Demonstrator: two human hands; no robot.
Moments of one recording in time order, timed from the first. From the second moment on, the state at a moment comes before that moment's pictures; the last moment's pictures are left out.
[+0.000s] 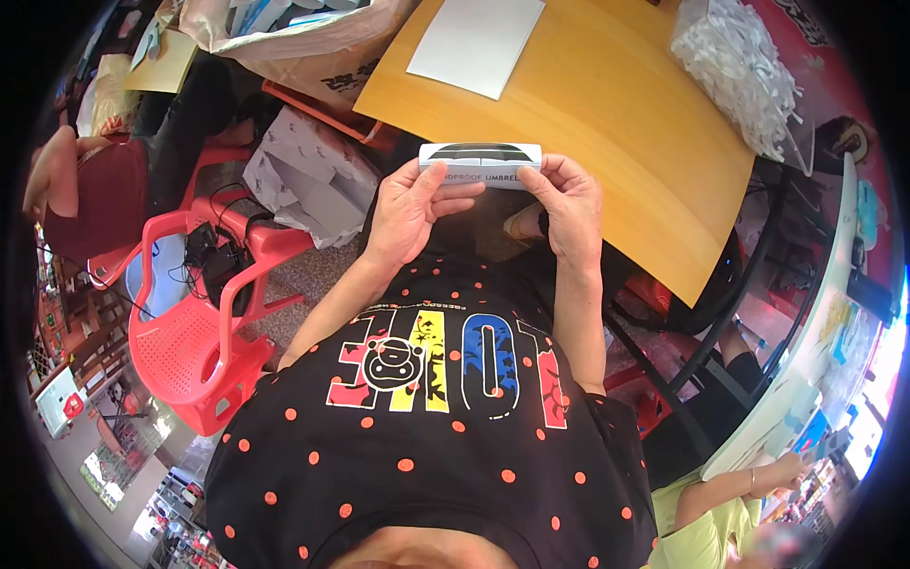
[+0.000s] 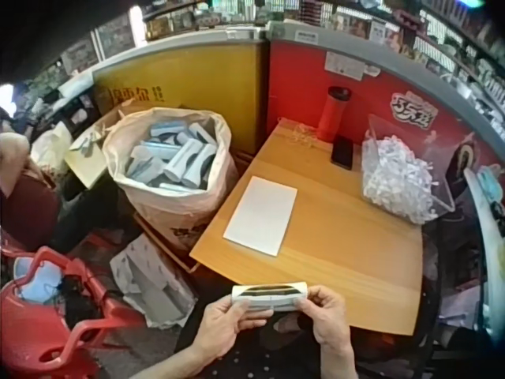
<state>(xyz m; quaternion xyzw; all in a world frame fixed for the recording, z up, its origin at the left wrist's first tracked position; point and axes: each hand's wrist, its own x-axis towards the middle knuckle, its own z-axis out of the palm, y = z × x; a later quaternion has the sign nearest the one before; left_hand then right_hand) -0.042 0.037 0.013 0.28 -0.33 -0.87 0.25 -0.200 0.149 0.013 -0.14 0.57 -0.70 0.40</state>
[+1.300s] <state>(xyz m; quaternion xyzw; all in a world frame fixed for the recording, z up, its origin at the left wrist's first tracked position) -0.032 0.032 0.008 0.29 -0.45 -0.81 0.24 -0.185 0.164 0.023 -0.29 0.75 -0.55 0.24</state>
